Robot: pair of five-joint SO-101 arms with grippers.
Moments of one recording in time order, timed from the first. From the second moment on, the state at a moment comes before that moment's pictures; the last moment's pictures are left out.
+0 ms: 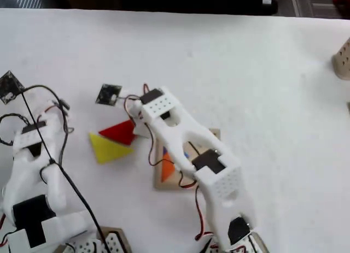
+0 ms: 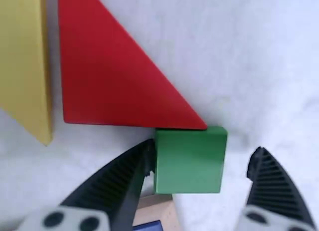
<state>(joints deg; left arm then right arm) -28.1 -8.7 48.4 21.5 23.8 -37.7 33.5 -8.9 60.9 42.1</state>
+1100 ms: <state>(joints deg) -28.1 -8.6 48.4 21.5 23.7 -33.3 9.5 -11.5 92.1 28.7</state>
